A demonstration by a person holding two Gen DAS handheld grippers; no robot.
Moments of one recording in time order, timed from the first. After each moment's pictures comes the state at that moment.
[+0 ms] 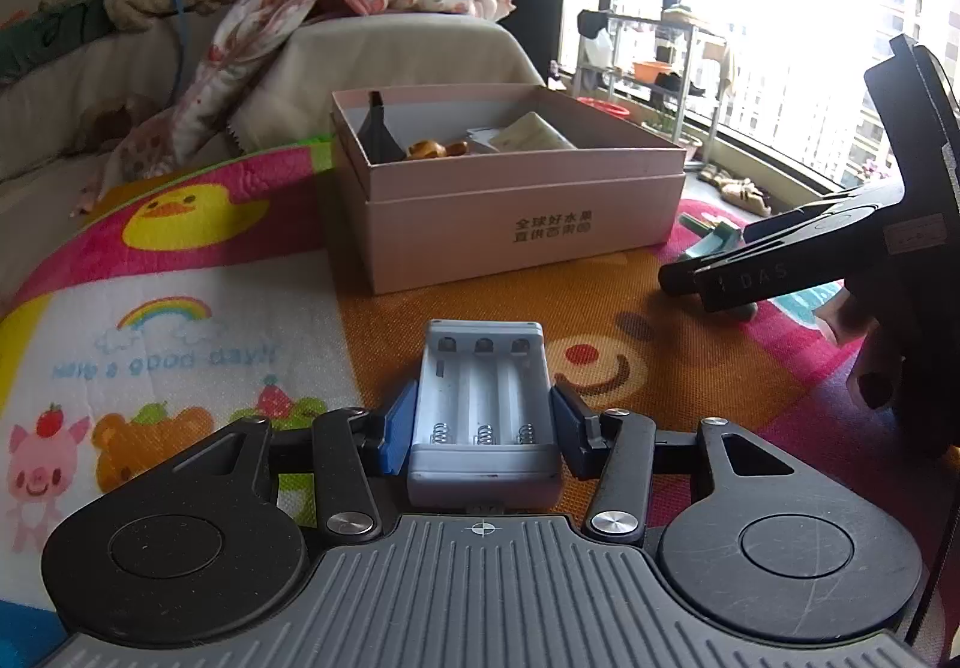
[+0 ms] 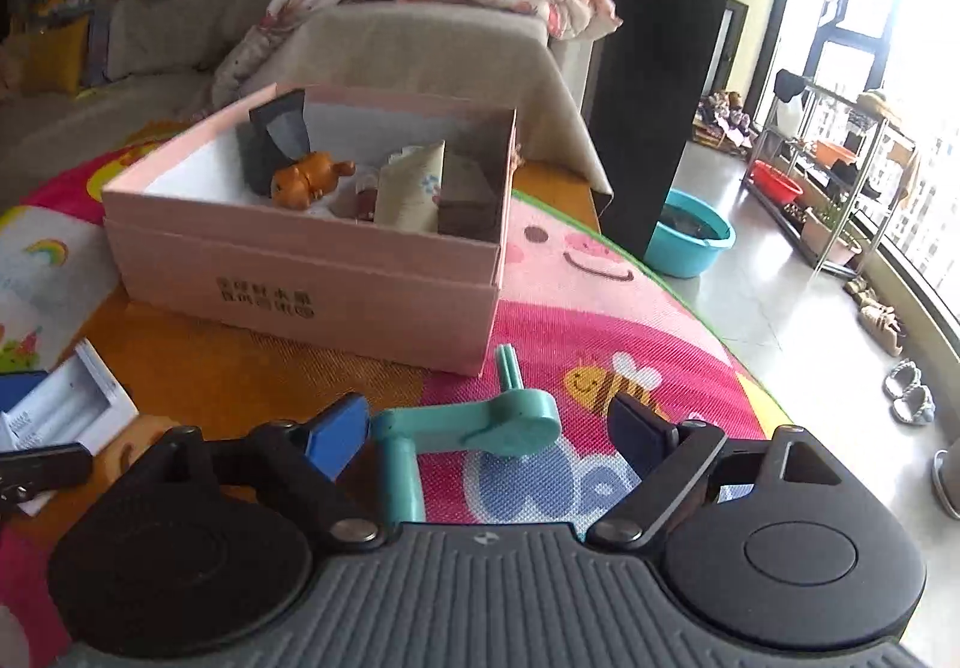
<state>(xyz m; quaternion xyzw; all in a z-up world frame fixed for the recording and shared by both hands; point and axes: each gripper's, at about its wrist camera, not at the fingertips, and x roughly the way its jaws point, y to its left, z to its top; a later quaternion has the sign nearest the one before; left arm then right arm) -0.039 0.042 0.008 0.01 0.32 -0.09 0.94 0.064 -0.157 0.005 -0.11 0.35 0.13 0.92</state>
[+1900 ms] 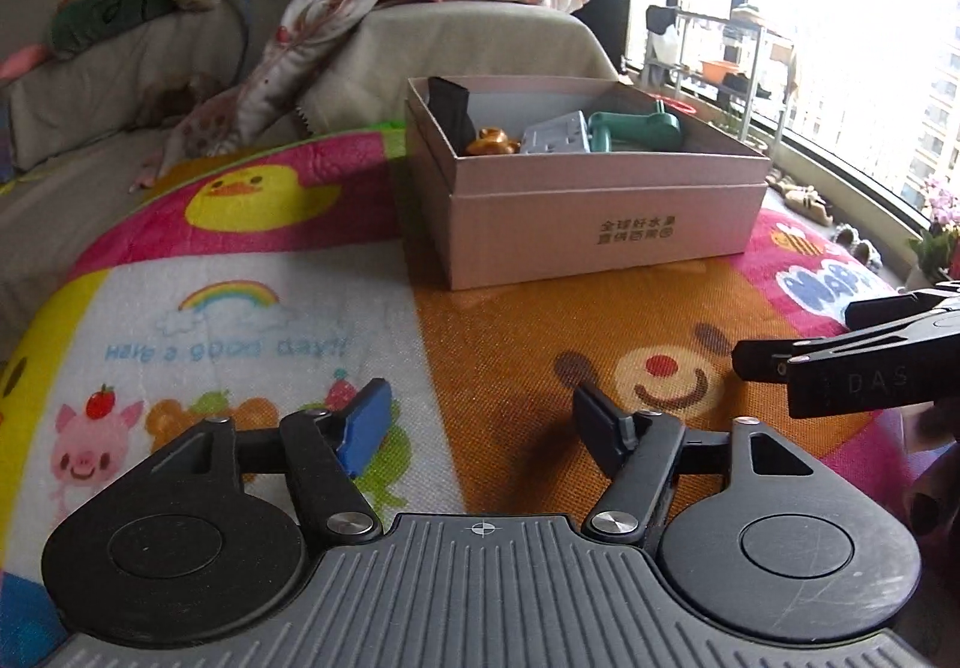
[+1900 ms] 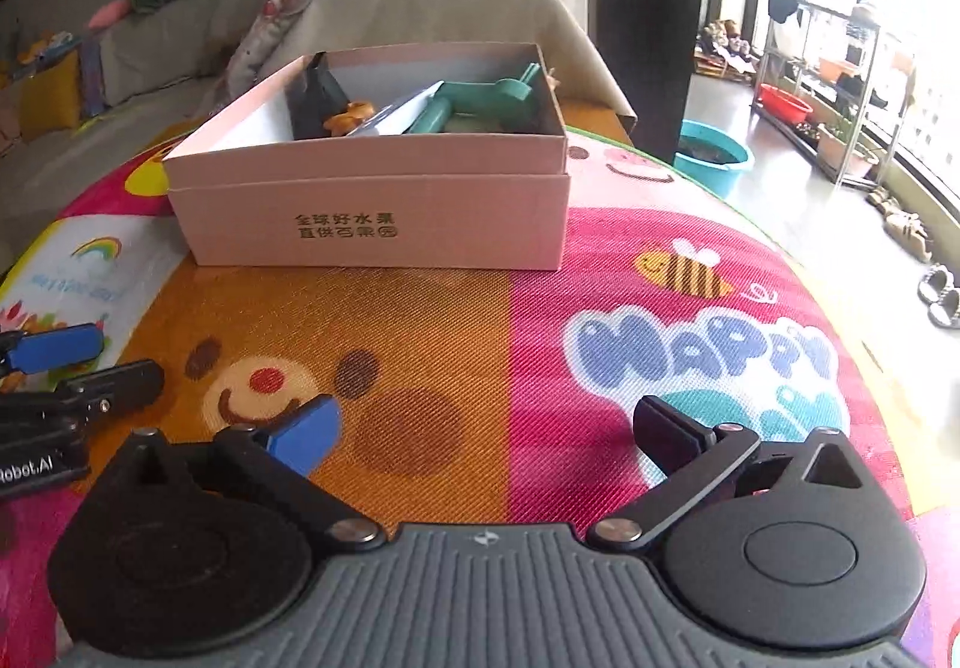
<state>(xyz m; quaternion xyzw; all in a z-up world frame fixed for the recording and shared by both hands) -0.032 0.049 0.006 0.01 0.33 -0.02 0.94 0.022 -0.144 -0.005 -0.03 0.38 0.11 0.92</state>
